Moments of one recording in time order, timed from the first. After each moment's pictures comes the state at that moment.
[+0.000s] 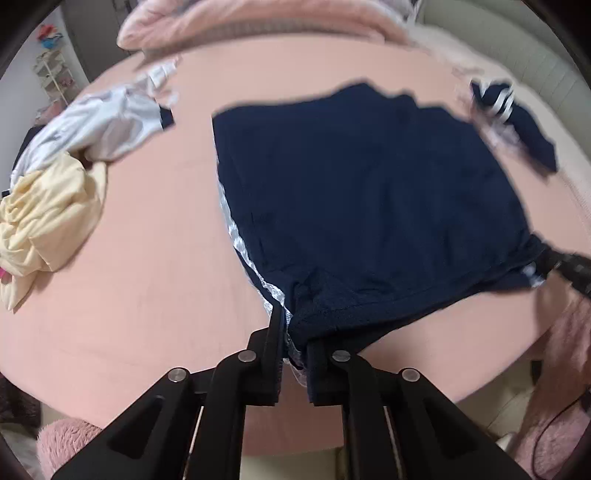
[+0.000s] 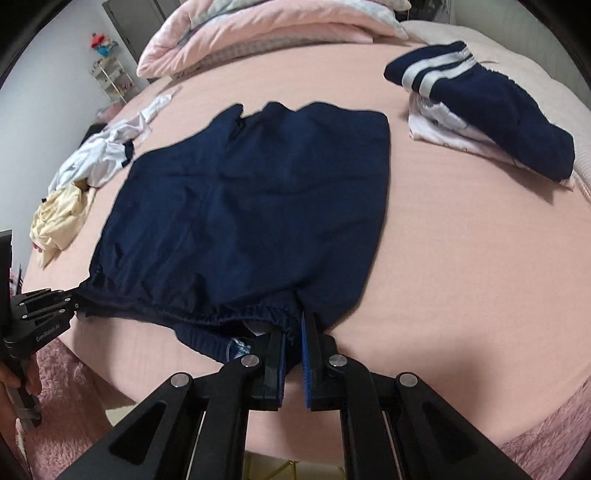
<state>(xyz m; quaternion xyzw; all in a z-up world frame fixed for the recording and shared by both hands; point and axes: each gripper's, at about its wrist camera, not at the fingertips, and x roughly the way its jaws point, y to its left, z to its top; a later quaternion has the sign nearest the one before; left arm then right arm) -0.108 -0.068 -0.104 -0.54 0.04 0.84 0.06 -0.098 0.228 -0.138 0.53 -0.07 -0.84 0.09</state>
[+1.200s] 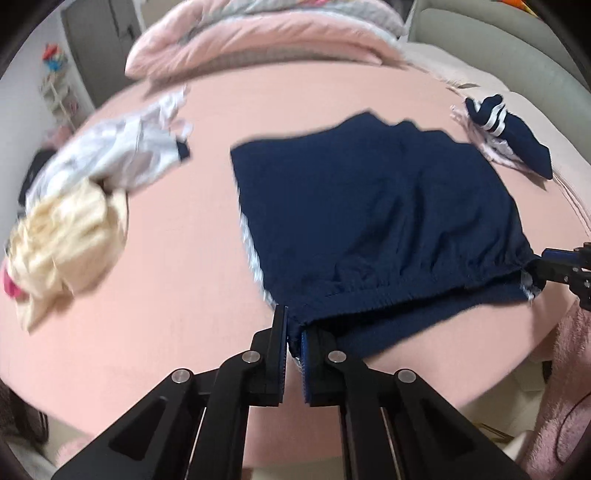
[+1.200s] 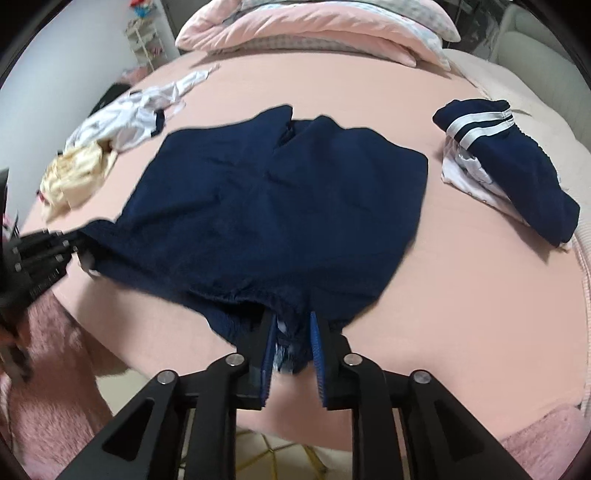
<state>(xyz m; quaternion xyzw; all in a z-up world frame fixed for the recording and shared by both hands) -0.093 -0.087 -0.102 -0.50 0.08 0.86 0.05 -0.091 0.193 -0.114 0.54 0.02 -0.83 0.12</state>
